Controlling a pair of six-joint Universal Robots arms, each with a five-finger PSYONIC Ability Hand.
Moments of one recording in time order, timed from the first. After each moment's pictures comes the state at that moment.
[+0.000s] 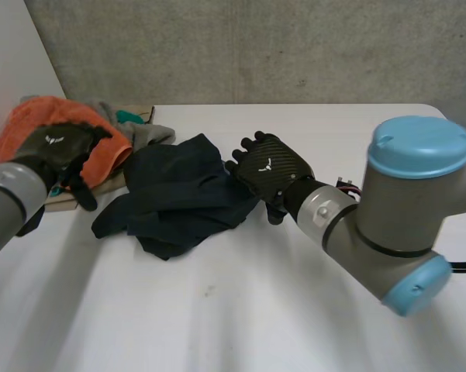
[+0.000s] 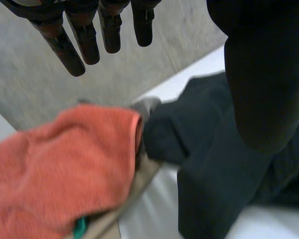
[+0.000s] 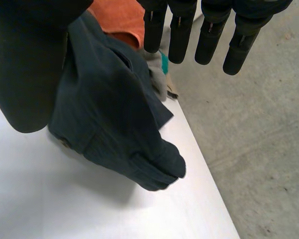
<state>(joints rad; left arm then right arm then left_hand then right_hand) 4.58 -1.75 -1.60 3.08 -1.40 3.45 2.18 -1.08 1.34 -0.07 1.30 2.42 0.19 0.20 0.21 0.20 0.05 0.36 0.36 0.34 0.35 0.14</state>
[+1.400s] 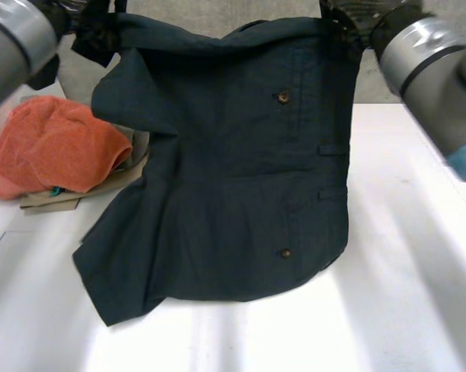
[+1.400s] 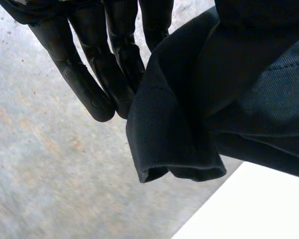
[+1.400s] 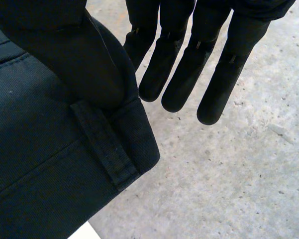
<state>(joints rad) 4.40 -2.05 -0.62 2.81 -1.37 3.45 2.00 -1.15 0.88 0.03 1.42 2.80 1.13 1.20 1.19 1.19 0.98 1.13 1.18 1.19 1.20 1.02</state>
